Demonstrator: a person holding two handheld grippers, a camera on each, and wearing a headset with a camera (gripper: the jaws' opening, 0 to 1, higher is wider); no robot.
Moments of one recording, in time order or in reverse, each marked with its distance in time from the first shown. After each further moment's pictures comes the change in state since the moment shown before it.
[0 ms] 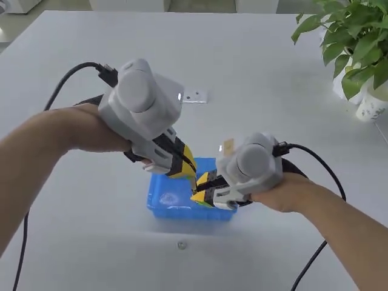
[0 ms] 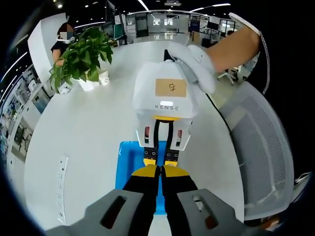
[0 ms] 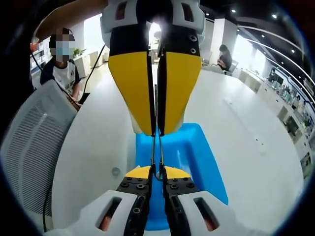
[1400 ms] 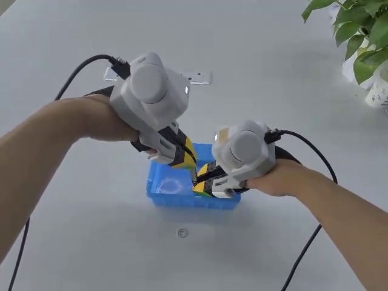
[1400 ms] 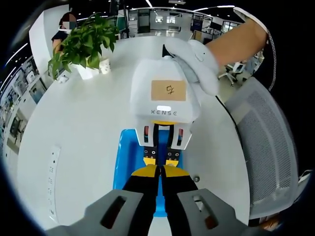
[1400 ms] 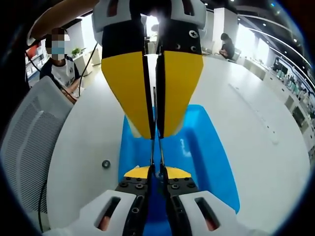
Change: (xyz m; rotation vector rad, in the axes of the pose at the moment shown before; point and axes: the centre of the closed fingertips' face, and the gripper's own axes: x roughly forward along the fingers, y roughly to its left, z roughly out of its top) left arm 0.024 0.014 -0.026 -0.048 0.025 -0.035; right arm 0.026 -0.006 -0.025 0.049 0.063 0.065
